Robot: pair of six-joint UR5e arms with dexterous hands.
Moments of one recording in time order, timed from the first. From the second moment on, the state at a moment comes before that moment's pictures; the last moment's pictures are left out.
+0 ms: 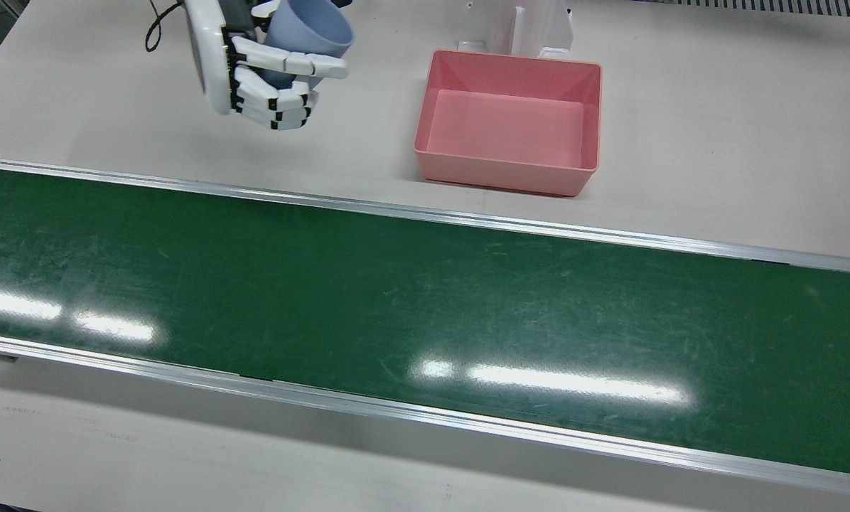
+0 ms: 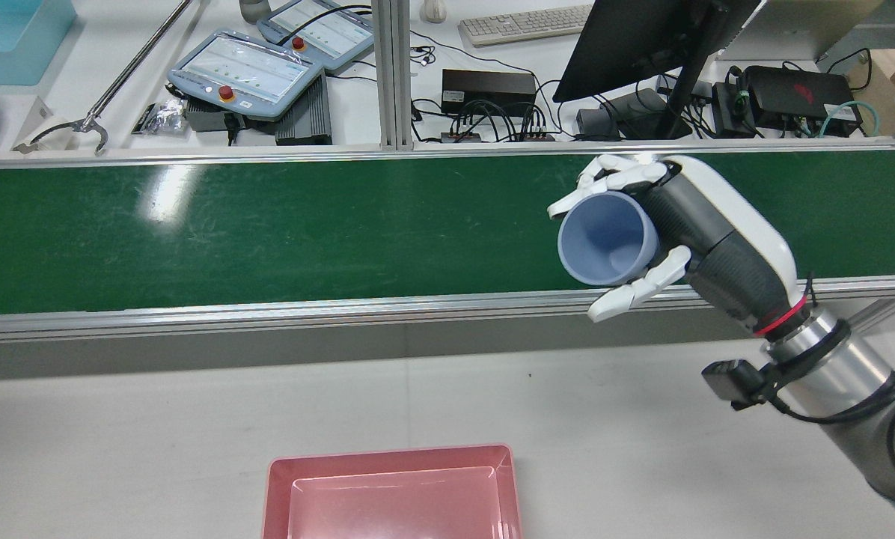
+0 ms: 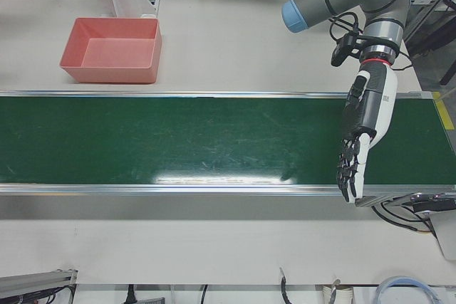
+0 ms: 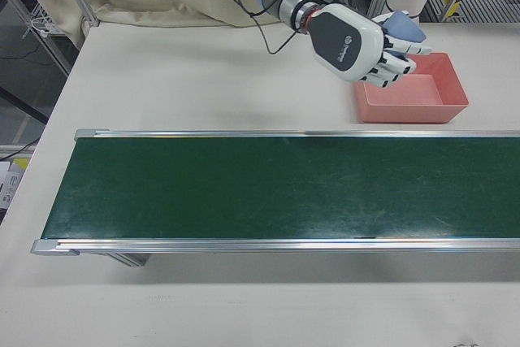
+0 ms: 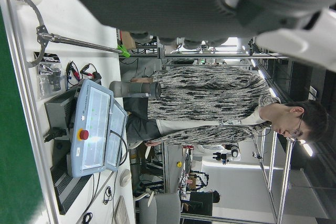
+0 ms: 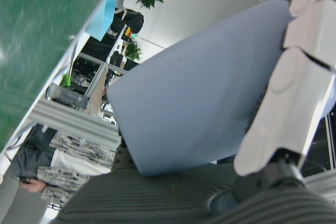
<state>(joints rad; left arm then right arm) -1.44 -1.71 -1.76 0.23 1.79 0.00 0.50 -1.52 2.46 -3.41 -0.94 -0.83</state>
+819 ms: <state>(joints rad) -1.44 -1.71 -1.76 0.24 1.79 0.00 0.07 -1.38 2.29 -3.31 -0.75 -1.09</state>
